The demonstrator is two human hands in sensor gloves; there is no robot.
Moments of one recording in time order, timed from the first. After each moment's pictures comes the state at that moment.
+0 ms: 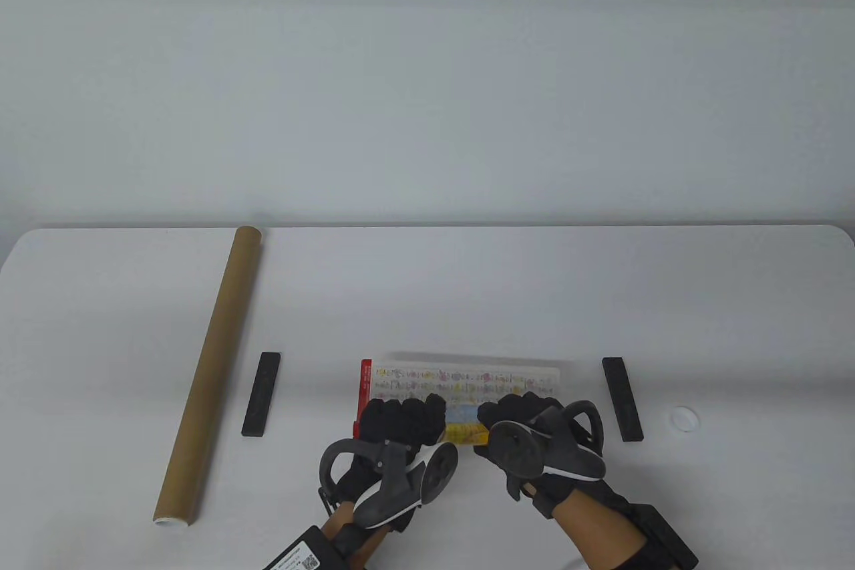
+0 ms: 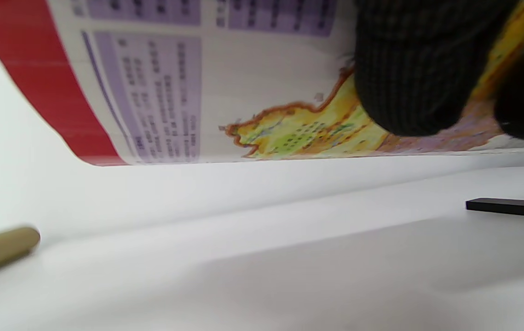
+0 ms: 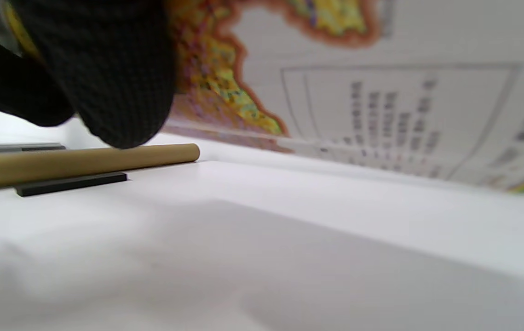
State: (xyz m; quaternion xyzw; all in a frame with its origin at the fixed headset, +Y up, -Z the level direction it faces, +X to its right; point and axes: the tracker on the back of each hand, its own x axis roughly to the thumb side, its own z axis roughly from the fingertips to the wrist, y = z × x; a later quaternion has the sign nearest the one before) left_hand -0.062 -0.684 -0.286 0.15 -0.13 -0.07 0.98; right_hand 0.112 -0.682 -0.318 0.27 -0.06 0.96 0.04
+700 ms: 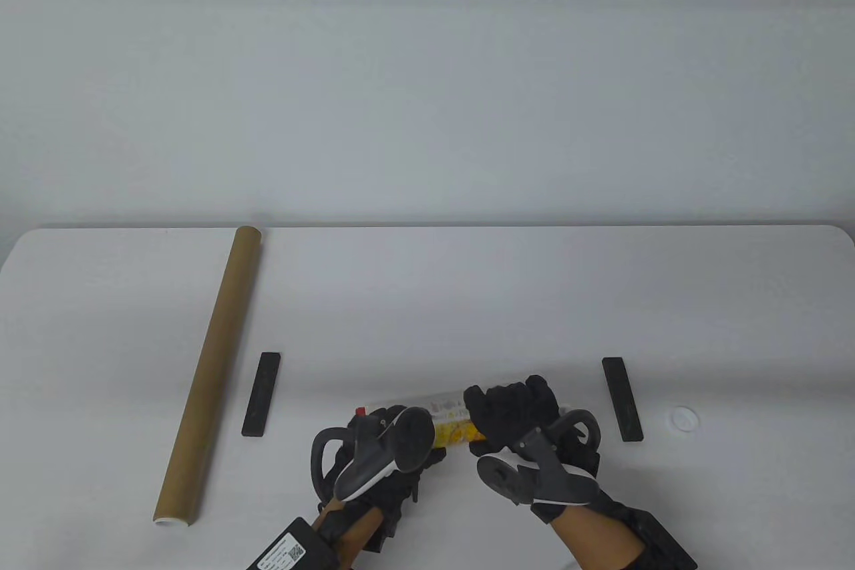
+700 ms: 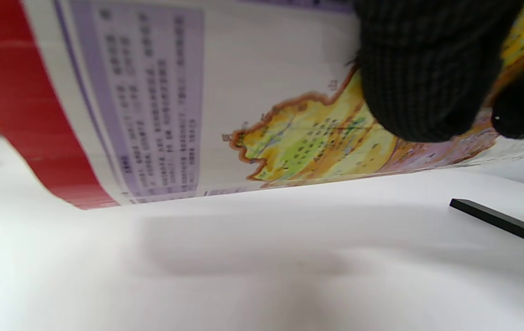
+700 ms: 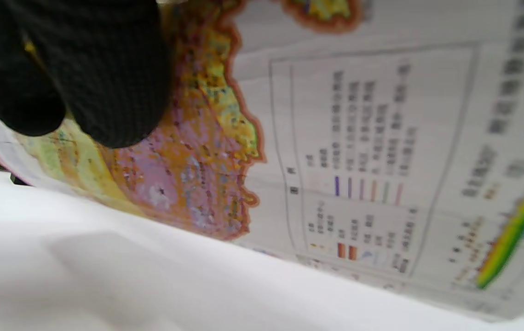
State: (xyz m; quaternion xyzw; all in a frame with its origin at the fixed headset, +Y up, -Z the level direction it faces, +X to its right) left_hand -0.088 -0.690 -0.310 -0.02 -0.09 0.08 0.99; right_hand 0.096 -0.677 -0.296 0.30 -0.19 0.93 -0.08
